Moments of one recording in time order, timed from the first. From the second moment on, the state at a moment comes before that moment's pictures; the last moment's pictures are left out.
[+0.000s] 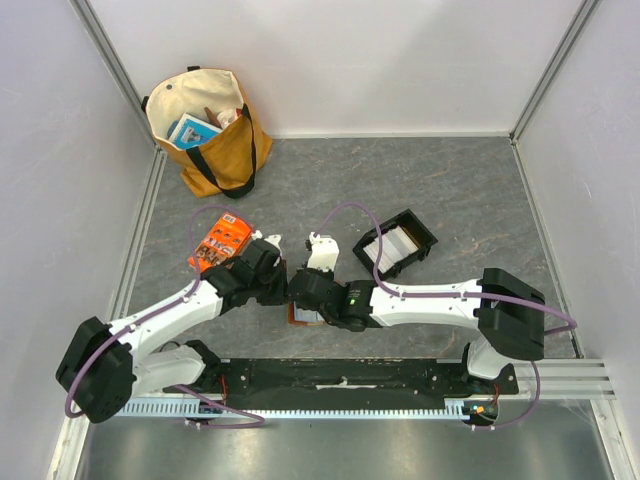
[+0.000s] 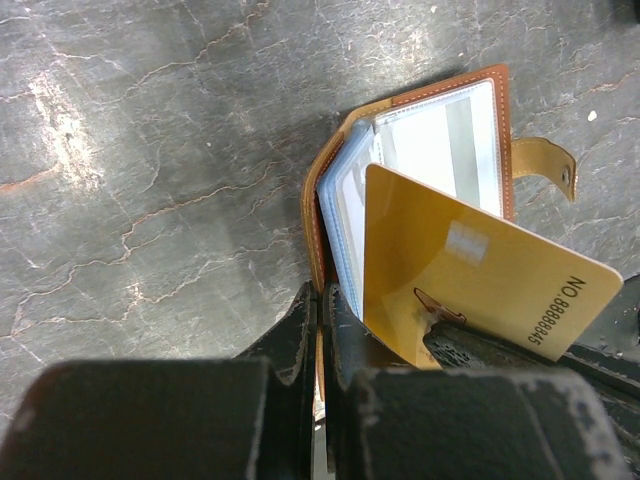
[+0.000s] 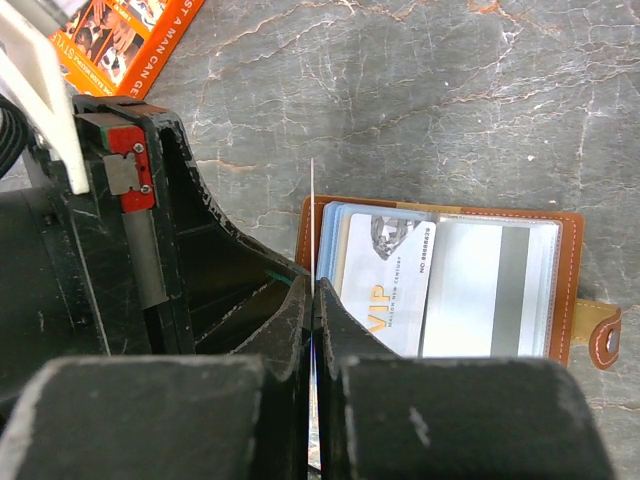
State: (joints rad) left arm -0.68 1.12 0.60 -0.44 0.05 -0.66; right arm 1.28 1.64 1.07 -0.18 0.60 0.95
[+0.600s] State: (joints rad) left arm -0.68 1.11 0.60 -0.44 0.05 -0.66; right arm 1.28 1.67 1.07 -0.18 0.60 0.95
